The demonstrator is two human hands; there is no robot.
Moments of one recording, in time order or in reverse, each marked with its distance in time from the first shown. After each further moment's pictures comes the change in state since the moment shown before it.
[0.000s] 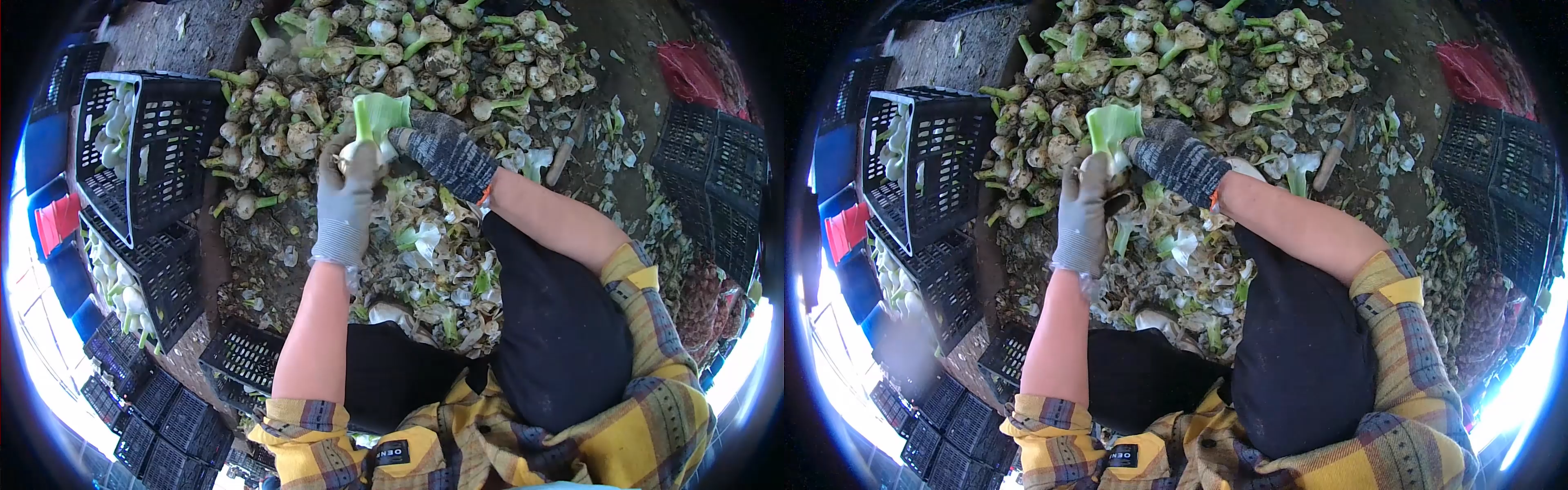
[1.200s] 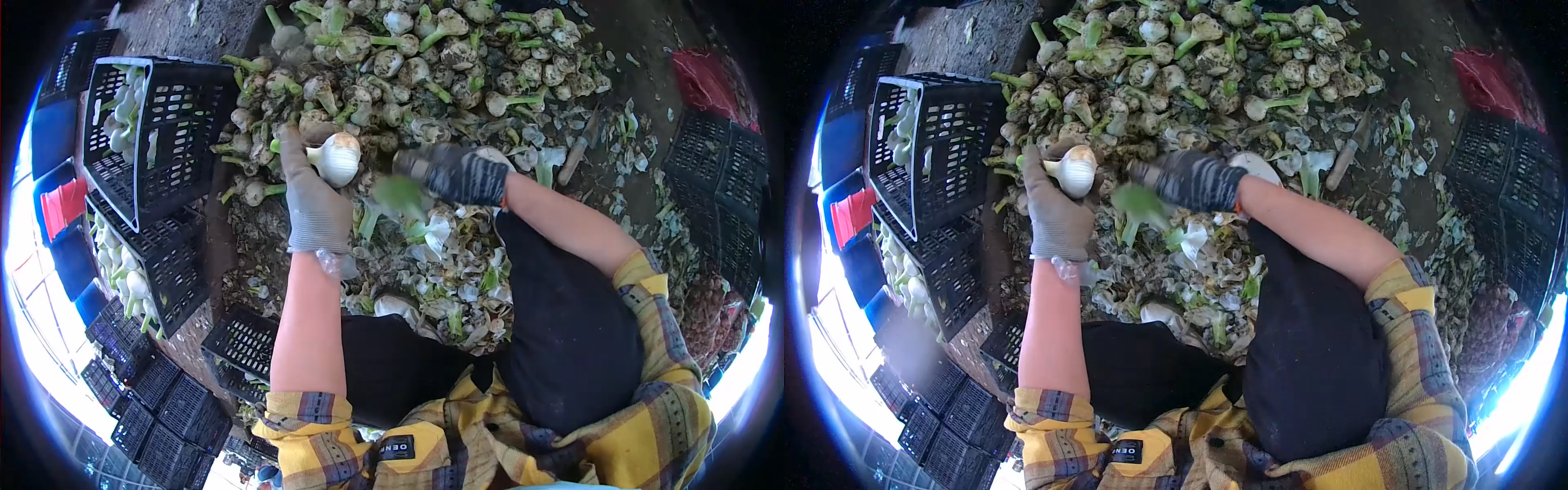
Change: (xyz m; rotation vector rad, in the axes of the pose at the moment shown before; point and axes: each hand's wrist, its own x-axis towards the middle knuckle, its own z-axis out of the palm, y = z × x) left_hand 0.001 0.032 -0.023 -0.215 0.145 -0.022; right_hand -0.011 0.006 -0.008 -0.501 -0.506 0.040
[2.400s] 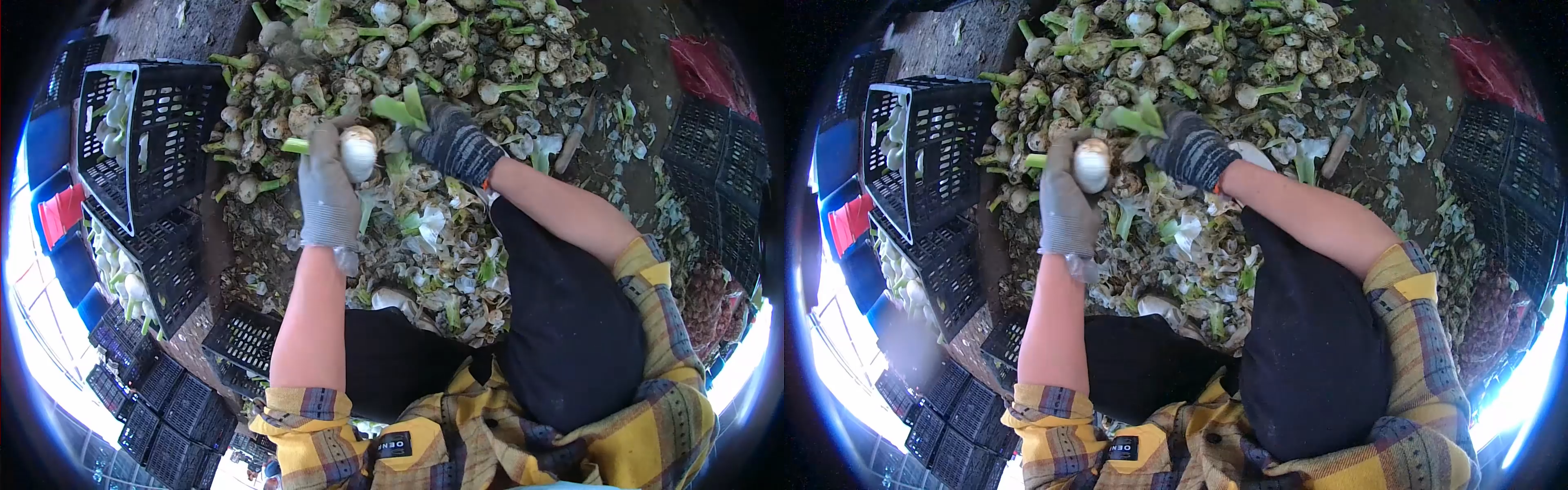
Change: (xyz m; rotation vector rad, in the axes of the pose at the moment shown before) left_hand -0.009 -0.014 0.017 0.573 -0.109 0.189; right_hand 0.012 0.022 0.014 0.068 0.548 0.082
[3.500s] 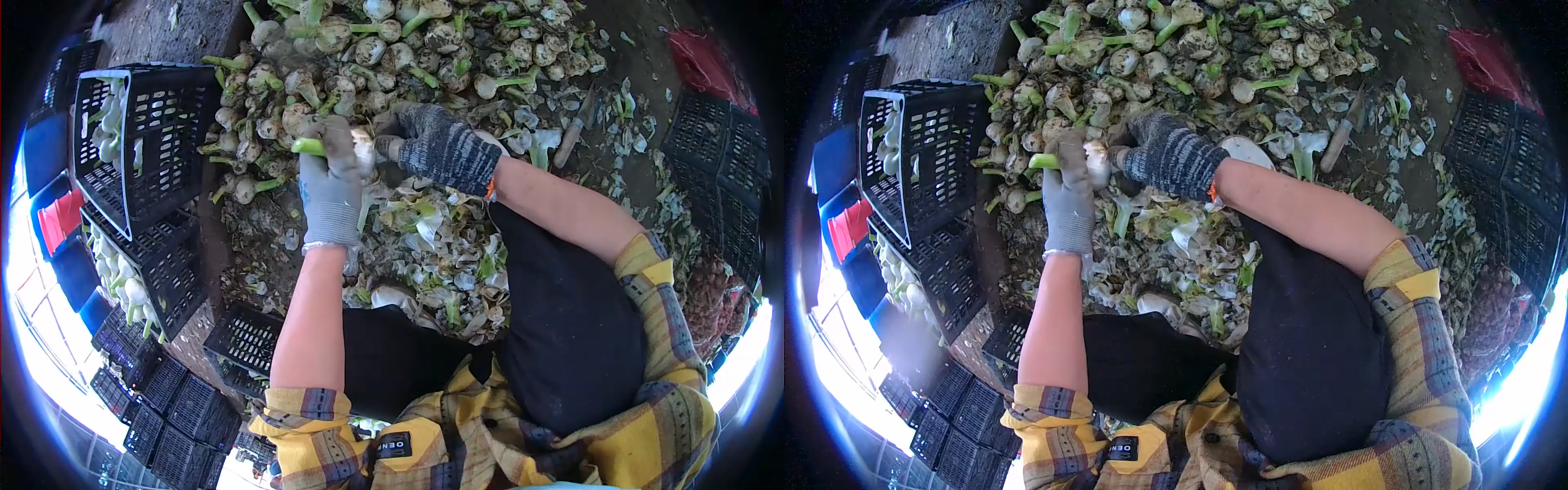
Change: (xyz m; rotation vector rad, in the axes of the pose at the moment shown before) left_hand 0.006 -0.041 0.003 -0.049 0.109 0.181; right_hand -0.002 -0.021 0.001 0.414 -0.183 0.084
